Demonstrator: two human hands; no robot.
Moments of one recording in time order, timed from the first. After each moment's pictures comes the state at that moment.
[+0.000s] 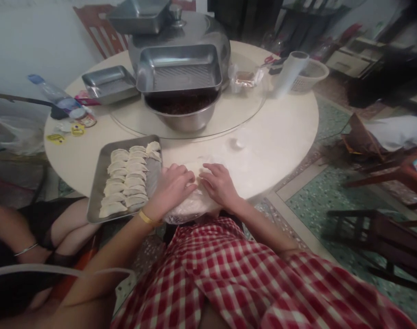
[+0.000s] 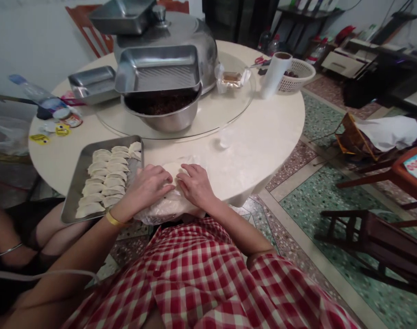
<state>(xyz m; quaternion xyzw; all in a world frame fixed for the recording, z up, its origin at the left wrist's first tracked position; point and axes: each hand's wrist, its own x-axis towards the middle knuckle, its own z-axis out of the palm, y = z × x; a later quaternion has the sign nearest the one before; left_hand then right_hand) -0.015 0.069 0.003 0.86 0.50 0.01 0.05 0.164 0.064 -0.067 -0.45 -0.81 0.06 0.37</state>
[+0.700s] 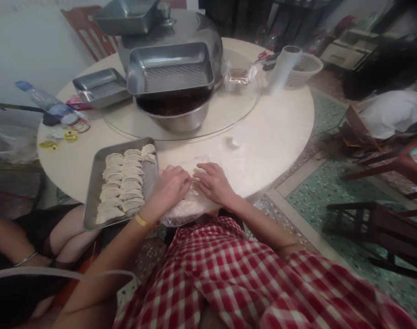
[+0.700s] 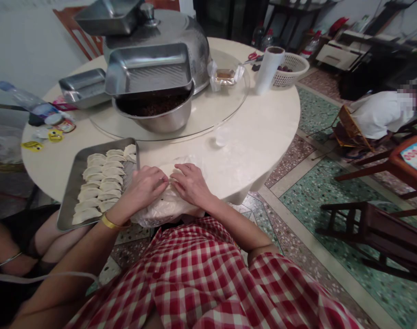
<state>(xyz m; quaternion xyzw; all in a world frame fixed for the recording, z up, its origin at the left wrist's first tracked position) -0.013 0.074 0.002 0.86 0.51 0.02 0.06 0.162 0.070 -0.068 -0.44 -0.82 0.12 0.35</state>
